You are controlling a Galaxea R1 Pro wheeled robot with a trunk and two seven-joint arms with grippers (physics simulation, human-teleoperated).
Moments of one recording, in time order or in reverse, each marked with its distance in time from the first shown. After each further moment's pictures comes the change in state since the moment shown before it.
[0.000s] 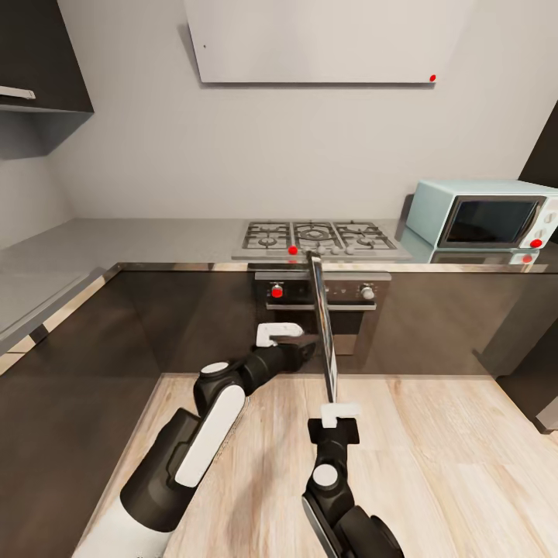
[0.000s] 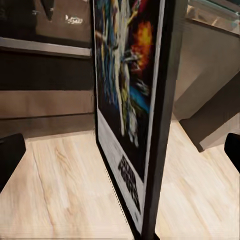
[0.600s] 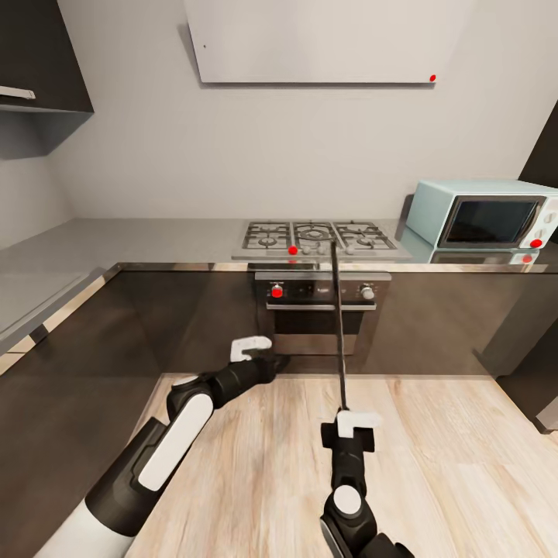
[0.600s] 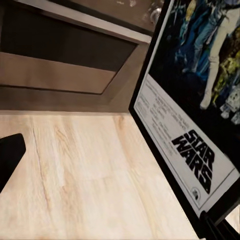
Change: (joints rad) left arm 0.031 0.172 0.004 0.049 0.237 -0.102 -0.017; right arm 0.097 -0.073 0.002 -0.142 -0.002 -0.108 0.009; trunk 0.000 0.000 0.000
